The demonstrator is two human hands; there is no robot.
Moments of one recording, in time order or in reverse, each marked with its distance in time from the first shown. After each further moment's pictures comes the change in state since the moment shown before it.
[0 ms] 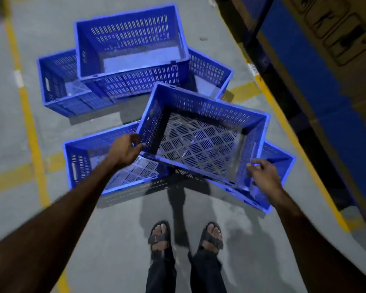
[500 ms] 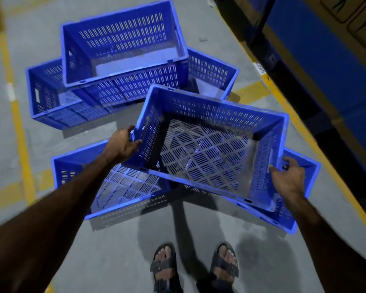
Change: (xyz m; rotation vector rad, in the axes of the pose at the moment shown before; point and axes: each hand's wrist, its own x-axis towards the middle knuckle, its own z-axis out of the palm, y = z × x) left_hand 0.101 -0.035 0.035 0.114 0.039 -0.005; right_hand 0.091 0.032 0.026 -0.044 0.295 -0.028
